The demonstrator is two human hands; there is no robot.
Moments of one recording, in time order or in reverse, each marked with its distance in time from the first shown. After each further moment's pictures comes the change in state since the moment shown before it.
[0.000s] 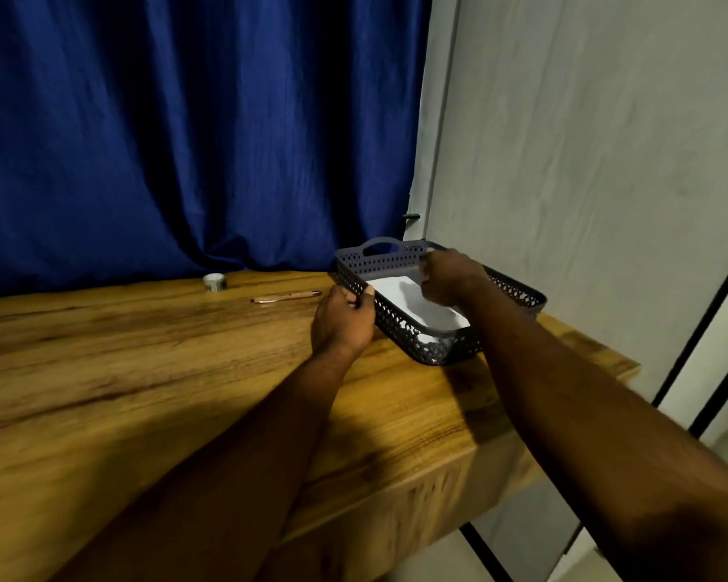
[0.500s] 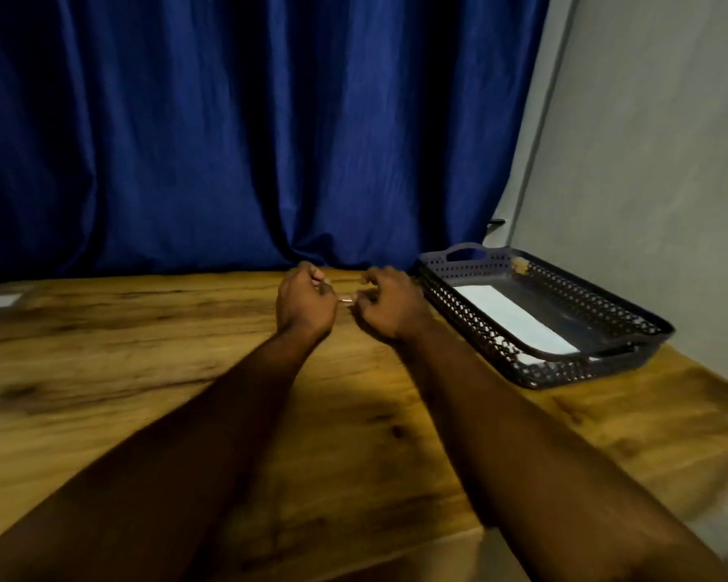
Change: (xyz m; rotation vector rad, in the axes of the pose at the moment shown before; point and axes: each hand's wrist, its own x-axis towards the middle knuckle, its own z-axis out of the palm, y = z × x) left_hand 0.077 -0.075 -0.142 0.185 0.315 0.122; right_hand -0.014 -0.198 0.058 0.507 0.126 -0.298
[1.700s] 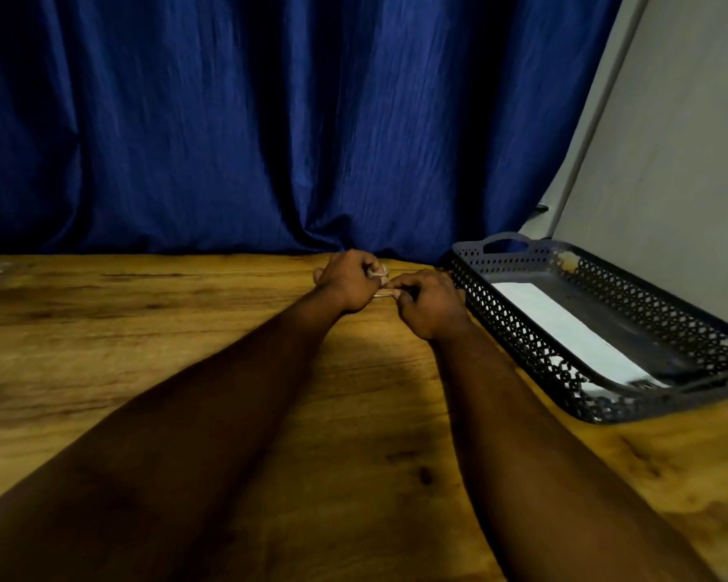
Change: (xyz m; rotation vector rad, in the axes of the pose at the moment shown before) left_hand 0.072 -0.023 0.070 0.237 -0.377 0.096; right_hand 0.045 0.058 0.042 0.035 0.006 0.057
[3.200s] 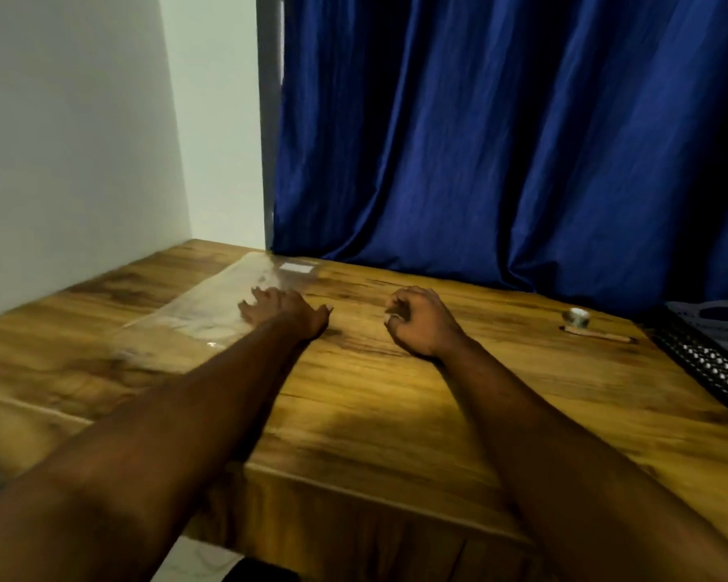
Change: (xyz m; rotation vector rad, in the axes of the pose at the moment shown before) left_hand -0.235 -0.203 -0.308 0.579 0.066 -0.821; right_hand -0.079 -0.300 0.098 0.179 -0.223 -0.469
